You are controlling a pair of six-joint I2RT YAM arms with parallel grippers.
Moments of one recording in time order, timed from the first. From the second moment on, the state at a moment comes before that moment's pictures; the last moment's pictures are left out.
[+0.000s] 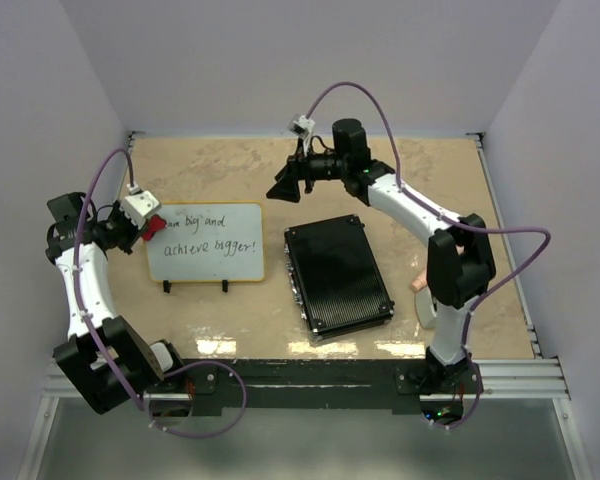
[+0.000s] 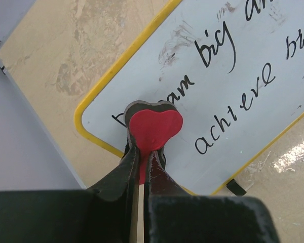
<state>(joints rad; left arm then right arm) 0.54 1.19 0.98 -0.69 0.78 1.15 0.51 1.89 1.59 -0.01 -0.88 0.14</state>
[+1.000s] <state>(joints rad) 0.50 1.21 0.97 -0.75 0.77 1.16 0.60 2.10 1.62 0.08 -0.96 0.26</state>
